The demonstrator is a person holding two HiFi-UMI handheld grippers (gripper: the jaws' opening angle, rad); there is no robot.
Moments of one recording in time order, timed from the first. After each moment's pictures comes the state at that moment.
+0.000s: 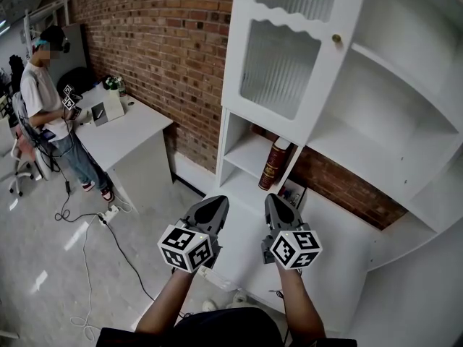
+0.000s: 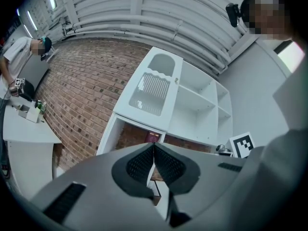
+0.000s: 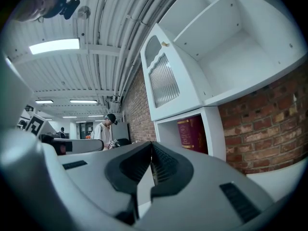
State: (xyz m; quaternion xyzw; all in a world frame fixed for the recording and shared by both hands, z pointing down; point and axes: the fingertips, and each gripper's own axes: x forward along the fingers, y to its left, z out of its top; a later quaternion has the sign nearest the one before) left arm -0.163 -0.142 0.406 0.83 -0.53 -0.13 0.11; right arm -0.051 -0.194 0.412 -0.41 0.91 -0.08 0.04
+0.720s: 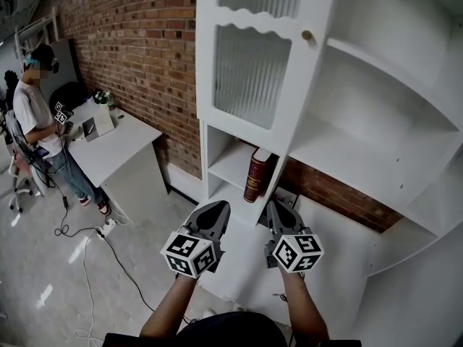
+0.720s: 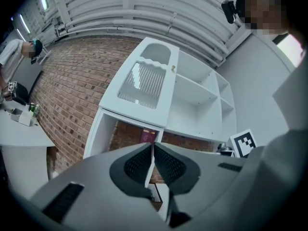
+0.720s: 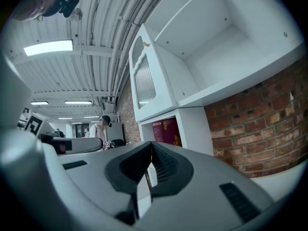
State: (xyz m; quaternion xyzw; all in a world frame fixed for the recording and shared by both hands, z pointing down) left arm -0.112 -0.198 0.408 0.84 -0.53 -0.11 0.09; right arm 0.006 -0.246 0.420 -0.42 0.90 -0.09 0.04
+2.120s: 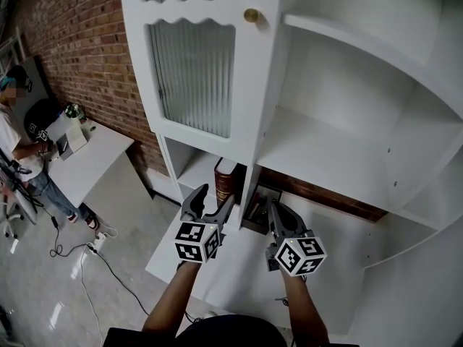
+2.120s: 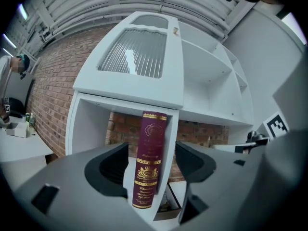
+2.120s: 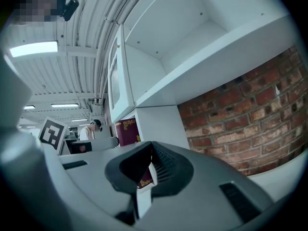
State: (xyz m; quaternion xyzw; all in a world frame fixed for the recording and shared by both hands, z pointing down) left arm -0.059 -0.328 0.432 0.83 -0.55 -0.03 0.07; right arm 0.085 -0.310 0.441 -0.48 0.87 -0.12 0.05
